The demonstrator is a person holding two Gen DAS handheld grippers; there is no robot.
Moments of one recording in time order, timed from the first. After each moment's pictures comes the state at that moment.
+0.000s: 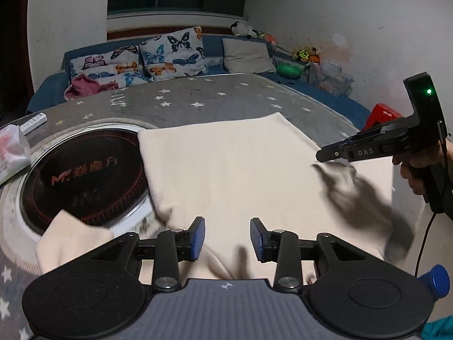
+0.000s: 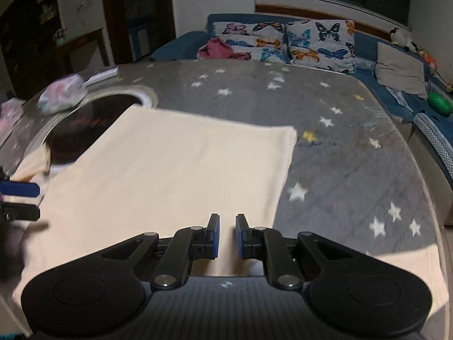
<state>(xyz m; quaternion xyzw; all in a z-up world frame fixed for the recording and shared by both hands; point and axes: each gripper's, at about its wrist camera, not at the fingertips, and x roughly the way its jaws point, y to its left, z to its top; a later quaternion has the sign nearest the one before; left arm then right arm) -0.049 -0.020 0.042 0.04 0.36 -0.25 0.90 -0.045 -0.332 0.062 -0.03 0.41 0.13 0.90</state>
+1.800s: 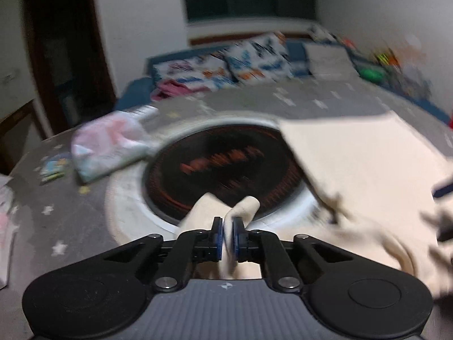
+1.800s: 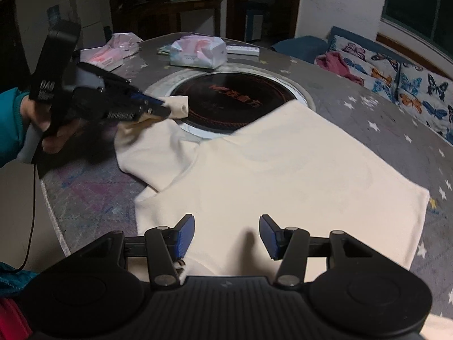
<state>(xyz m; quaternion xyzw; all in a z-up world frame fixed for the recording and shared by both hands) -0.039 0.084 0.031 0.06 0.31 -0.06 0.95 -0.109 -0.191 0.074 -0.17 0.38 0.35 0.84</state>
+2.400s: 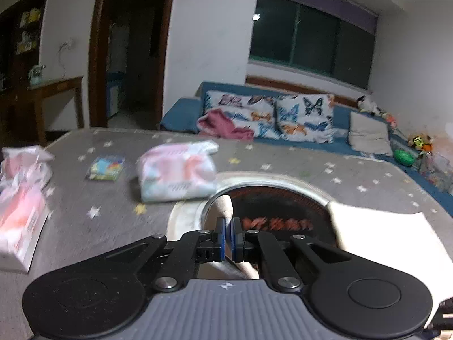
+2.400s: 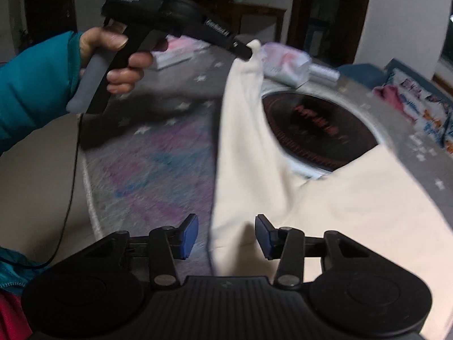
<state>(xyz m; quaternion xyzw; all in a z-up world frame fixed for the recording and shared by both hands) -0.038 0.148 0.059 -0.07 0.26 0.01 0.96 -0.137 -0.109 0.056 -0.23 0.36 0.45 0.78</state>
